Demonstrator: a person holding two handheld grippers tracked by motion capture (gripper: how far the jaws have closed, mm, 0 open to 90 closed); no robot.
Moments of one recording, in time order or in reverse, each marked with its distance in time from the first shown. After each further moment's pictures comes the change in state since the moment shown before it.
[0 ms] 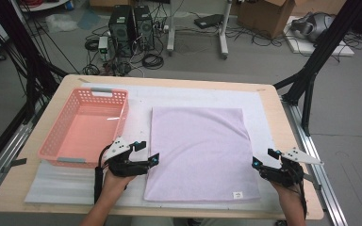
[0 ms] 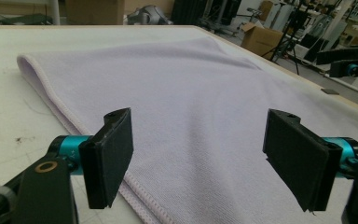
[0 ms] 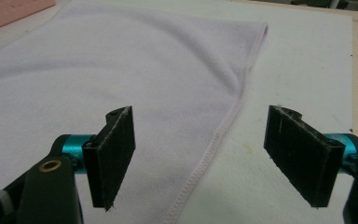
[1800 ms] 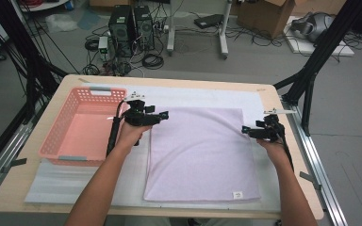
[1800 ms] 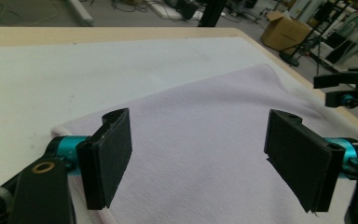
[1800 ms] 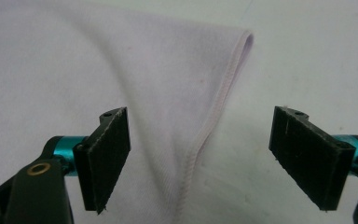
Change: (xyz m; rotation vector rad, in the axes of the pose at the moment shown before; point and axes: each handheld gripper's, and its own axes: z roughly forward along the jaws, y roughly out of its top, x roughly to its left) left arm 0.081 0.081 0.102 0.126 0.086 -0.128; right arm -0.070 0.065 0.117 0.196 0.048 0.074
